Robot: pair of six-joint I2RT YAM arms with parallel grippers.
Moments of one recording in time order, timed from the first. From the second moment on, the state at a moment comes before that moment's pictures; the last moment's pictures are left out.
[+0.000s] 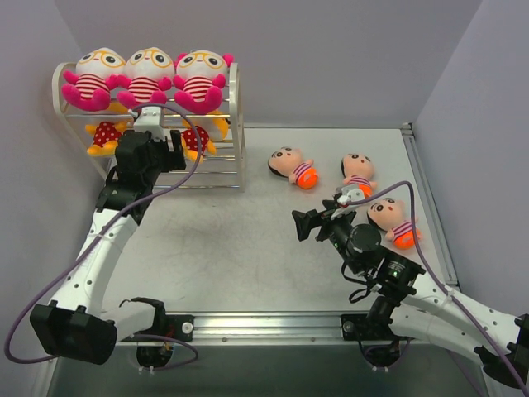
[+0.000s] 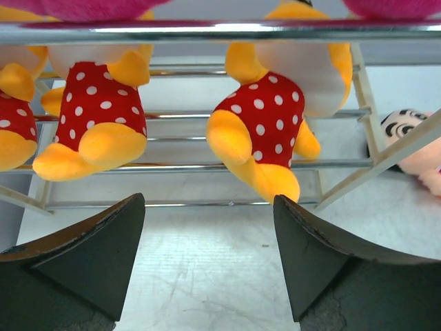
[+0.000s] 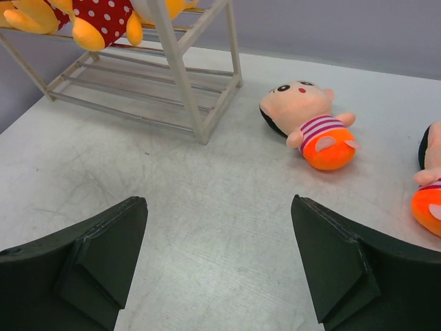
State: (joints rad) left arm -0.20 1.15 1.18 -0.28 -0.17 -0.10; right arm 0.96 0.71 0.60 0.01 0.50 0.21
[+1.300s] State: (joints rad) left arm -0.20 1.40 1.20 -0.06 -0.15 -0.12; right arm 0.96 0.71 0.60 0.01 0.50 0.21
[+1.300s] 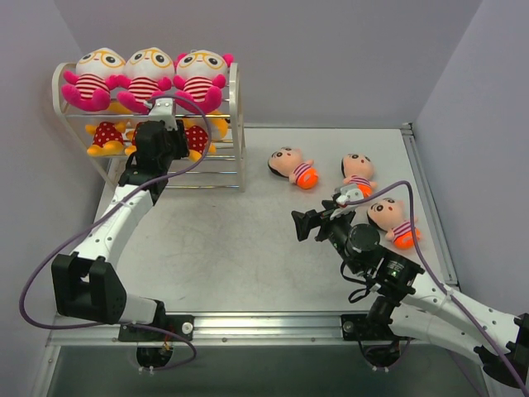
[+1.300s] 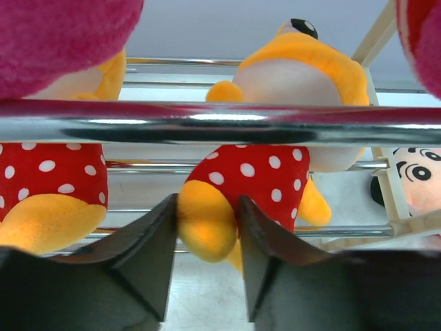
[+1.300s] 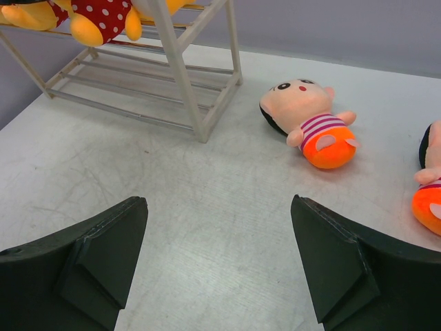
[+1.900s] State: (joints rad) left arm -0.14 1.34 1.02 0.16 -0.18 -0.35; right arm 0.96 0.71 0.60 0.01 0.50 0.21
